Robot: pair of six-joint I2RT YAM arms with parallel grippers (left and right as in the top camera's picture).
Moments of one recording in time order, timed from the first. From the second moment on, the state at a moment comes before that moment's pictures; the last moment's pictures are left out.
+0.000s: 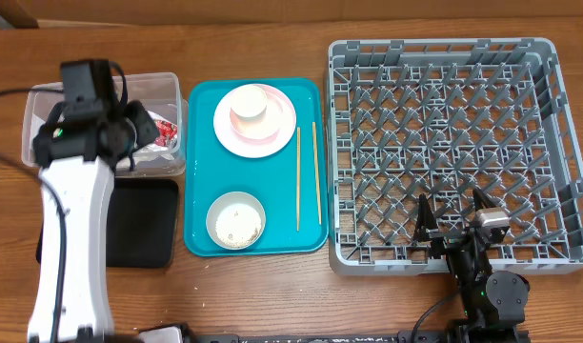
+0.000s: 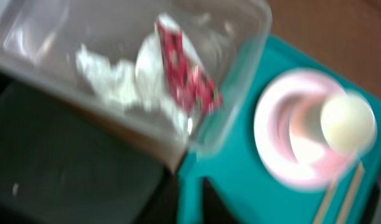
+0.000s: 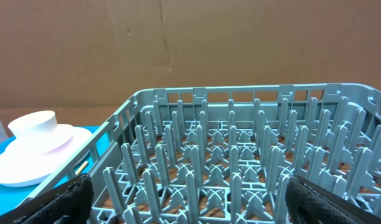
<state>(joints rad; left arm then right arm) 0.14 1.47 1.41 -0.97 -0.04 -0.41 0.05 0.01 0.02 -0.03 -0.09 0.08</state>
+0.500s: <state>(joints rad) 0.14 1.42 0.99 -0.98 0.00 -0.42 0.05 0.01 0.02 -0.03 -0.09 0.08</state>
